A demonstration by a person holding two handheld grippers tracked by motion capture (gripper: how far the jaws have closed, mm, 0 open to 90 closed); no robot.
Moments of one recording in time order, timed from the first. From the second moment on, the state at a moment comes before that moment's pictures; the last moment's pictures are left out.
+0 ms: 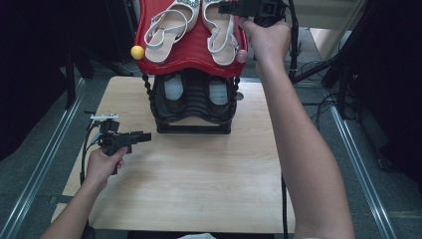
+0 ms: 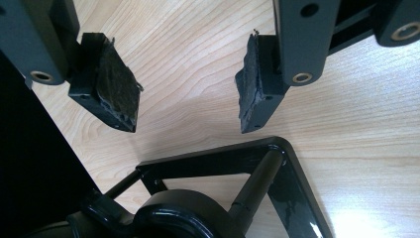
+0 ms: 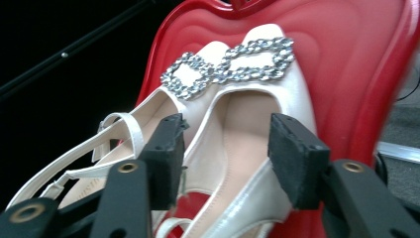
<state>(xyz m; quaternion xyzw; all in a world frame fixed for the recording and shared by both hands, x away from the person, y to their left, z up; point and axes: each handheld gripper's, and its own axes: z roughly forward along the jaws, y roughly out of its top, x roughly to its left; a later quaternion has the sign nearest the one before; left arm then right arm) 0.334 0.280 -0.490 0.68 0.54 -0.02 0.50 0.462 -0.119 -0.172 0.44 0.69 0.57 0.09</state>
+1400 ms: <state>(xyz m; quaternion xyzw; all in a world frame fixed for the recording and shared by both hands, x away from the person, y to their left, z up) 0.335 0.283 -0.491 0.68 0.54 -0.01 0.49 0.443 -0.213 -0.276 0.48 0.66 0.57 0.10</state>
